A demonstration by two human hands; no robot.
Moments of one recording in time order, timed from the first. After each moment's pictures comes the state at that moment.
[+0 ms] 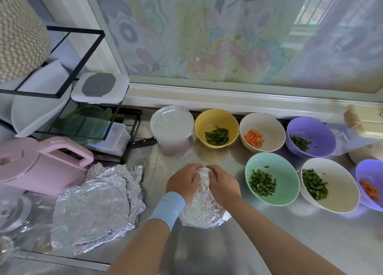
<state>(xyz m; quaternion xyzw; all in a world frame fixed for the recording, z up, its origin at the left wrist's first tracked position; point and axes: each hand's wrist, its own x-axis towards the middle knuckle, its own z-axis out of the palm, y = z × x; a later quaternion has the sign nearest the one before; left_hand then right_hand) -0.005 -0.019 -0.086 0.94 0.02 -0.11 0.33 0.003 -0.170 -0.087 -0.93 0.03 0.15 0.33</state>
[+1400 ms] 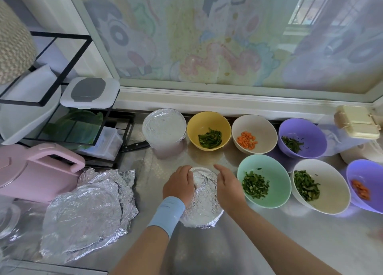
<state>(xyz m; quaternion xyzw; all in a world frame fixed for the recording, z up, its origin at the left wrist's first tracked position) -0.001 -0.039 -0.093 0.95 0.10 -0.12 0.28 -0.005 -0.200 -0.068 -0.87 0.09 0.12 0.47</state>
